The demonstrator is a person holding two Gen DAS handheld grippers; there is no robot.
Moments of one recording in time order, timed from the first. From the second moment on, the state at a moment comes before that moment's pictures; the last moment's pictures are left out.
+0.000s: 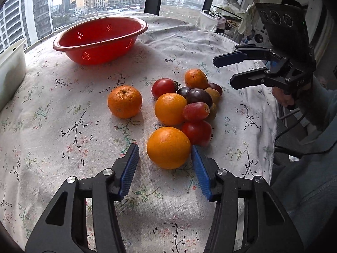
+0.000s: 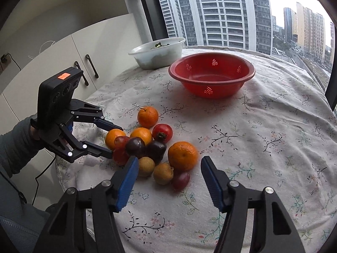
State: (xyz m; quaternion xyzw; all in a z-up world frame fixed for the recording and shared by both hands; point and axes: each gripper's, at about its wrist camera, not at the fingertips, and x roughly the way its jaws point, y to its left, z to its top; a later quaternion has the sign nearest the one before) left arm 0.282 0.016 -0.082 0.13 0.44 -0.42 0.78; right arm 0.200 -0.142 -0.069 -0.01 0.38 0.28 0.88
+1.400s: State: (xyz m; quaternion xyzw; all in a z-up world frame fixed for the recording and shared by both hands) left arm 0.276 0.042 -0.077 0.09 0.43 -0.41 0.80; right arm 0.243 -0.134 -0.093 0.03 0.44 0.26 0.86
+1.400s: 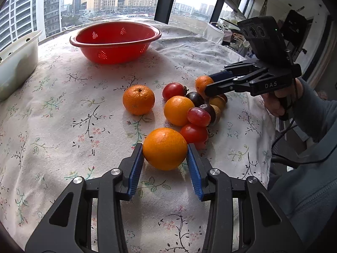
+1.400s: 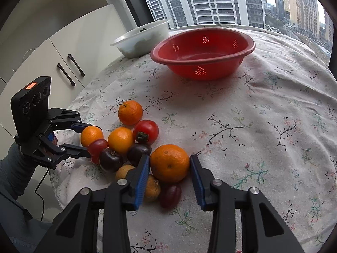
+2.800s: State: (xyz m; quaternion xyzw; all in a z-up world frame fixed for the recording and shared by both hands) left arm 0.483 0.023 0.025 0.10 0.38 -0.29 0.88; right arm 0.333 -0.213 0.030 0.08 0.28 0.16 0.94
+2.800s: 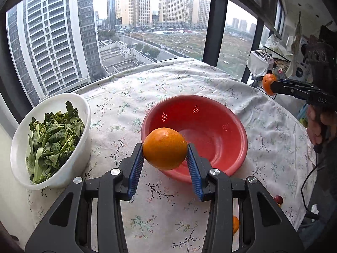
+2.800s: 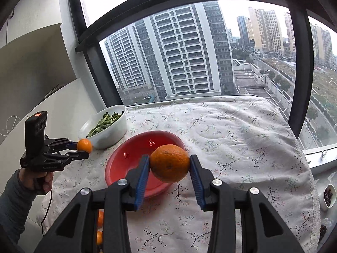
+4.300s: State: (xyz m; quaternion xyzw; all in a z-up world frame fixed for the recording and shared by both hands) left arm 0.552 -0.093 -0.071 0.28 0.45 -0.28 0.80; right arm 0.455 -0.109 -0.059 -0.16 0.45 0.20 0.85
